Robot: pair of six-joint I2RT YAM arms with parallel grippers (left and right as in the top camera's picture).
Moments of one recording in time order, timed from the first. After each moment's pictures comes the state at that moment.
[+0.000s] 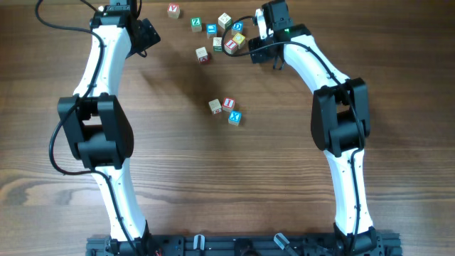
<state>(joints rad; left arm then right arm) 0.01 2.27 2.02 -0.89 -0.19 -0.54 0.30 2.50 2.08 -0.59 0.00 -0.05</state>
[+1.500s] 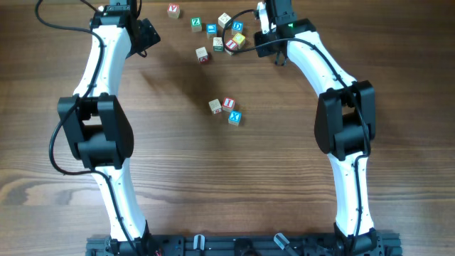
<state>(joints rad) 0.01 2.27 2.02 -0.89 -0.19 -0.54 0.30 2.44 2.08 -0.65 0.01 -0.05</state>
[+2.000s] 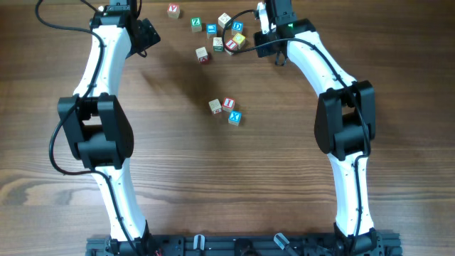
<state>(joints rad) 0.01 2.27 2.02 -0.89 -0.19 -0.54 0.30 2.44 2.08 -0.64 0.01 -0.05</state>
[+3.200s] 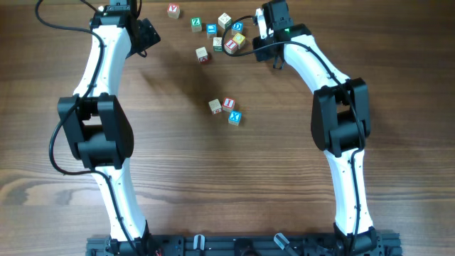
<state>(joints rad) 0.01 2.27 2.02 -0.89 -0.19 -0.54 0.30 2.50 2.08 -0.60 0.01 -0.05</state>
